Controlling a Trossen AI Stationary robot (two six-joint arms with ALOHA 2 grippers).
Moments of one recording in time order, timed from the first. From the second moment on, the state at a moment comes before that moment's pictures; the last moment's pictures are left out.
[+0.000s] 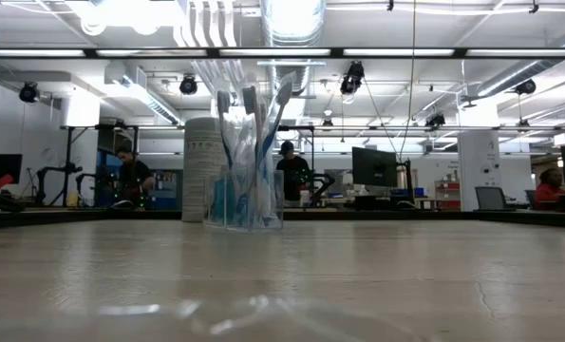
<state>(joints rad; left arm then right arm) -0.33 1.11 0.67 1.00 -0.57 -0.02 0.26 1.41 1.32 -0.32 0.23 0.00</state>
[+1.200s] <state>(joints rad) -0.30 1.12 0.68 0.95 -0.44 -0.10 0.24 1.41 1.32 -0.33 0.17 0.05</state>
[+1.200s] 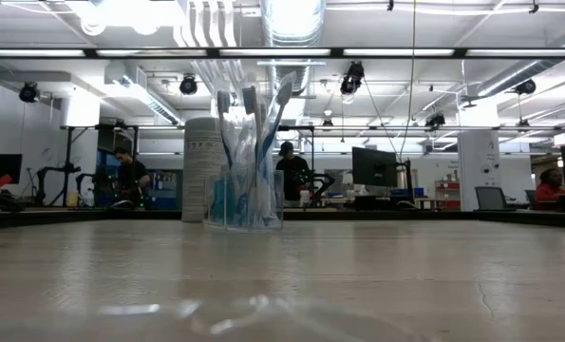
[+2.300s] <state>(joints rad) -0.28 1.15 0.73 0.95 -0.39 -0.03 0.24 1.41 1.32 -0.34 0.15 0.05</state>
